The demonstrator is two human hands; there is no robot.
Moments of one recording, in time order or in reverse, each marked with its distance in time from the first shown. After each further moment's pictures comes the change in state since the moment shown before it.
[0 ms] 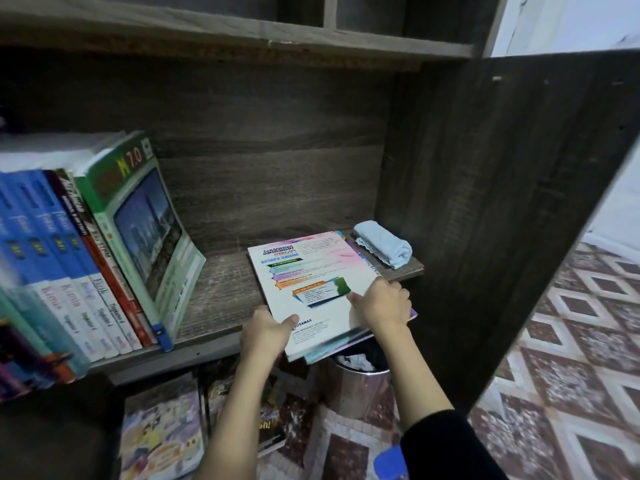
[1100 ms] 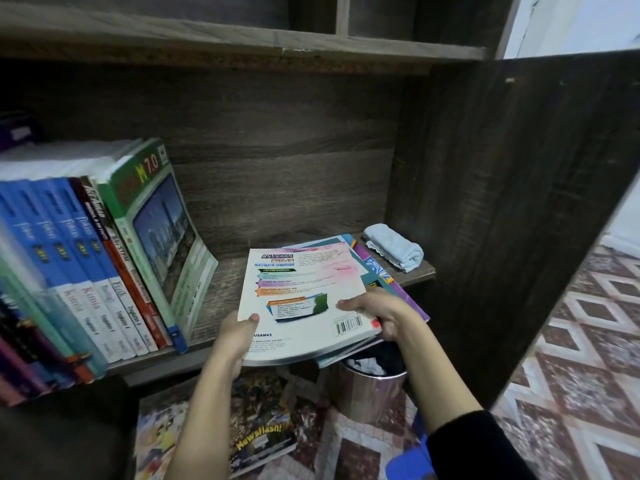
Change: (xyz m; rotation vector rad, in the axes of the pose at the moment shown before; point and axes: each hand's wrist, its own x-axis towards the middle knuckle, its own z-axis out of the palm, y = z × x) left_hand 0.019 -0.029 -0.040 -0.519 -0.055 -0.114; right_hand -0.001 -0.010 -0.009 0.970 -0.702 0.097
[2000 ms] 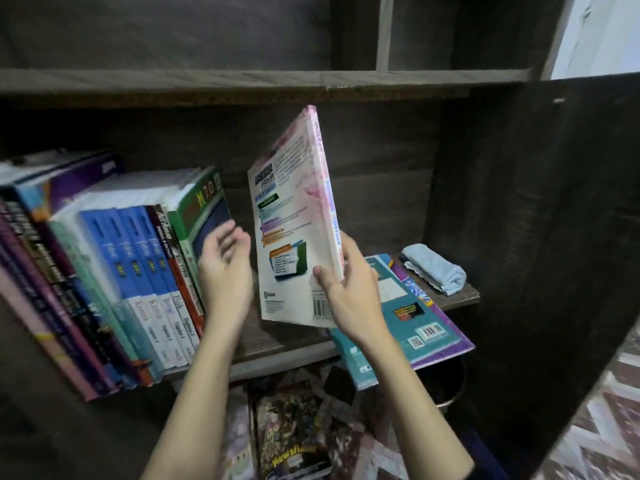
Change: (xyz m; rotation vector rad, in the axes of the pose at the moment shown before) left_hand -0.041 0.109 -0.040 -0.170 0.391 0.662; right_hand -0.057 -0.041 0.098 -0.228 0.270 -1.000
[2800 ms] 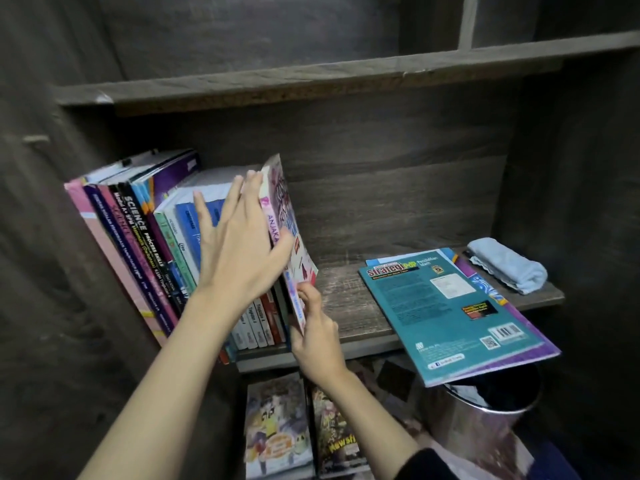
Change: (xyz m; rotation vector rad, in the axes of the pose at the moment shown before) left_hand 0.024 0.047 -0.077 1.218 -0.128 0.604; right_hand -0.054 0.020 0.137 -0.091 -0.244 -0.161
